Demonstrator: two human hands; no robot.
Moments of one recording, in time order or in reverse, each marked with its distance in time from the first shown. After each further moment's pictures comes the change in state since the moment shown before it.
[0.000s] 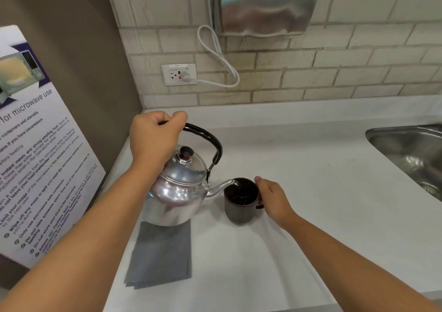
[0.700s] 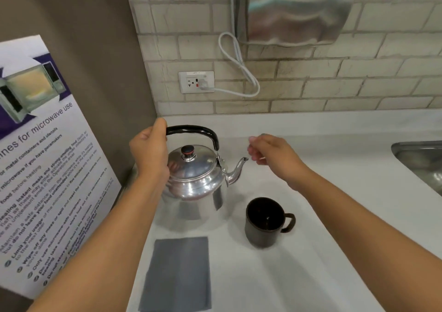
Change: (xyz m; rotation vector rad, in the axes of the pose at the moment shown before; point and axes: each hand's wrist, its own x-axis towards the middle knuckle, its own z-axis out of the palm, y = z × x) left_hand 0.050 -0.057 -0.002 -0.455 0.237 -0.372; right_hand 0.054 -0.140 0.010 0.051 -0.146 -0.153
